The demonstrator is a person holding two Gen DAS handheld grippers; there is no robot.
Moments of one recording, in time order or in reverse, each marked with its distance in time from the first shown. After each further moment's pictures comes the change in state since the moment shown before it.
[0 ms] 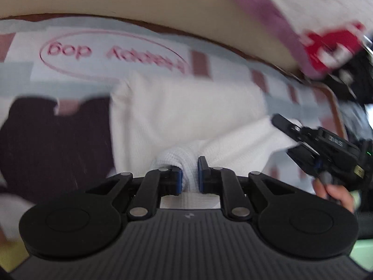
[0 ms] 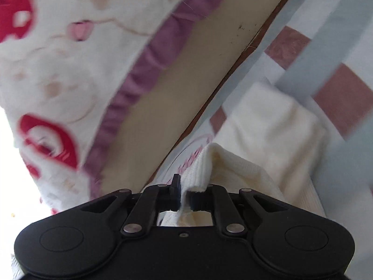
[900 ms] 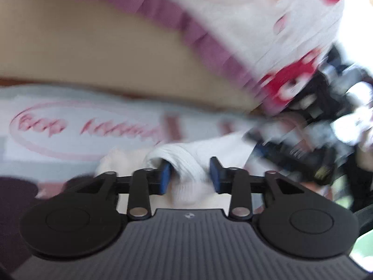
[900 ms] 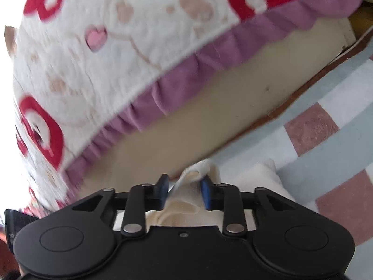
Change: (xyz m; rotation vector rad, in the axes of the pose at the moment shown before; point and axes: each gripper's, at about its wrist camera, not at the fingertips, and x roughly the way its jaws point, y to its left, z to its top) left arm 0.000 0.017 0.011 0.215 -0.185 -0.025; right arm 0.005 -0.015 0.043 -0.383 -0.099 -0.013
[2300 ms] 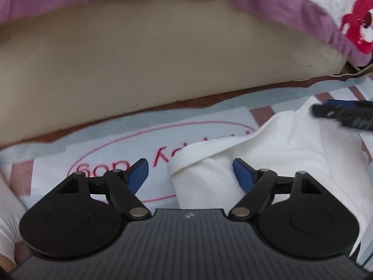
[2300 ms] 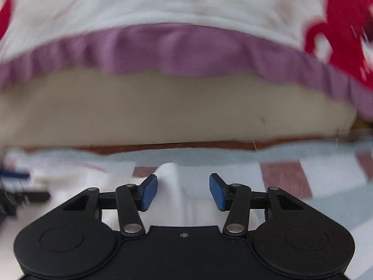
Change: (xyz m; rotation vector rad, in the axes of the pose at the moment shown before) left arm 0.071 -0.028 0.021 0.197 -0.090 0.324; right arm 0.057 0.063 0.002 -0.363 0.019 -0.399
